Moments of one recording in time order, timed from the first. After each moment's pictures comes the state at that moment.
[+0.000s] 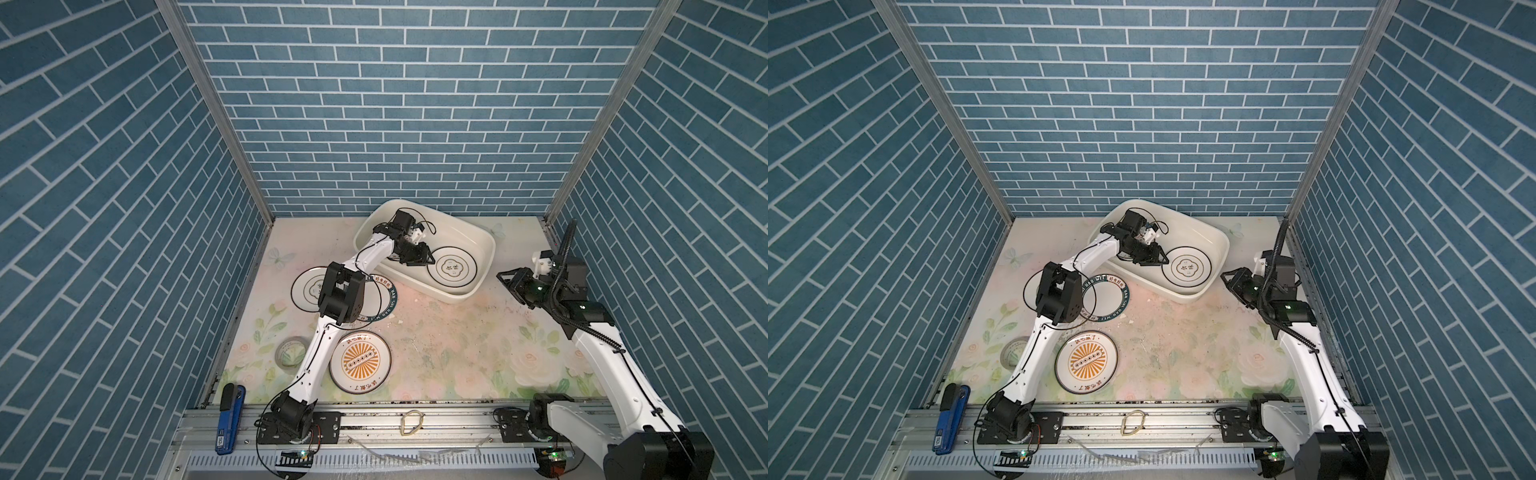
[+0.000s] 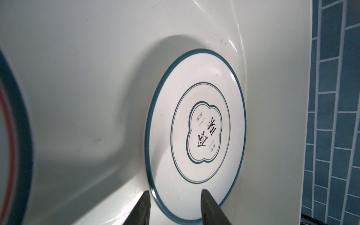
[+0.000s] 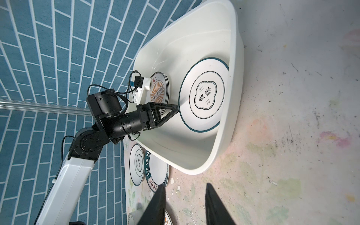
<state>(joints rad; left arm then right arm) -0.48 2.61 2.35 -0.77 0.65 -0.33 0.07 1.01 0.83 -0.45 -0.47 0.78</state>
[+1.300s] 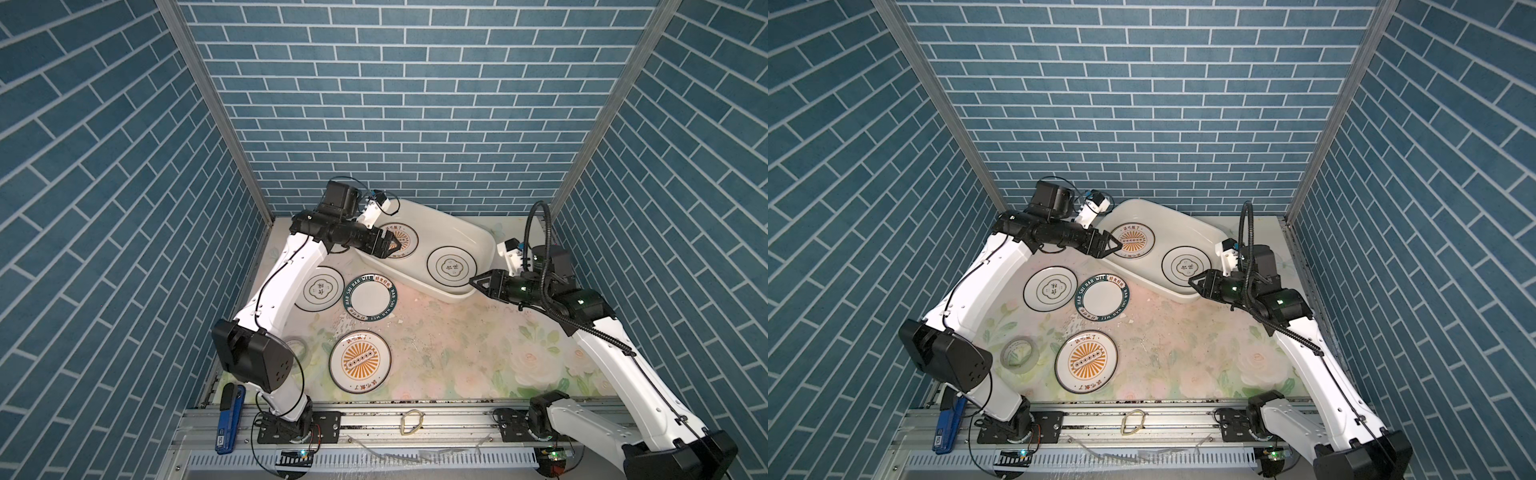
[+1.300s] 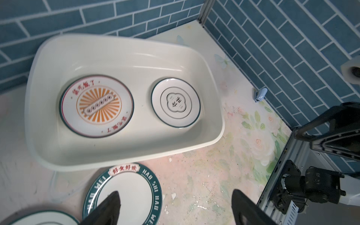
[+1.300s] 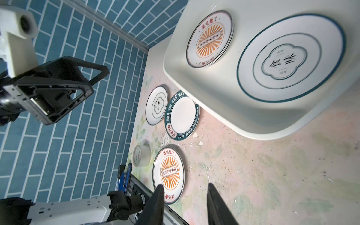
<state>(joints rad) -0.32 1.61 1.71 -0.95 0.50 0.06 0.40 1.02 1.02 -0.64 -0.54 0.58</state>
